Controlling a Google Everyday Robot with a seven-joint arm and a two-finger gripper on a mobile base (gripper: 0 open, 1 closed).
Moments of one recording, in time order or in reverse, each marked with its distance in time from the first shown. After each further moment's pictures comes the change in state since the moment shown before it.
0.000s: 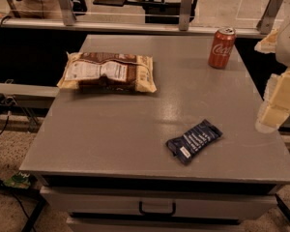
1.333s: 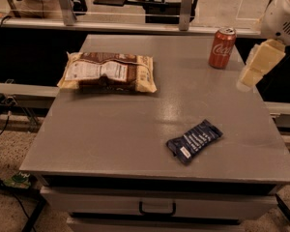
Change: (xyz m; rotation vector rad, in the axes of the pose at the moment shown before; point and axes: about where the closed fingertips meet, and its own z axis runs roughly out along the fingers) arm -0.002 -0.105 0.036 0.061 -0.086 0.122
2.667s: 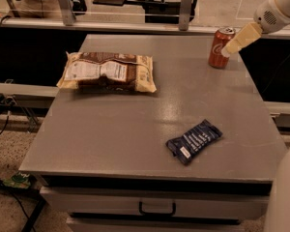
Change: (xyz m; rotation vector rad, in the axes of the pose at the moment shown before) arm 0.012 -0.156 0.079 0.117 -0.161 0.393
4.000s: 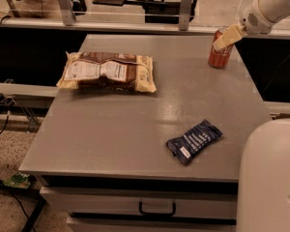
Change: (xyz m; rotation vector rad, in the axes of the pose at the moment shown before) arm -0.022 -0.011 0.045 -0.063 -0.065 0.098
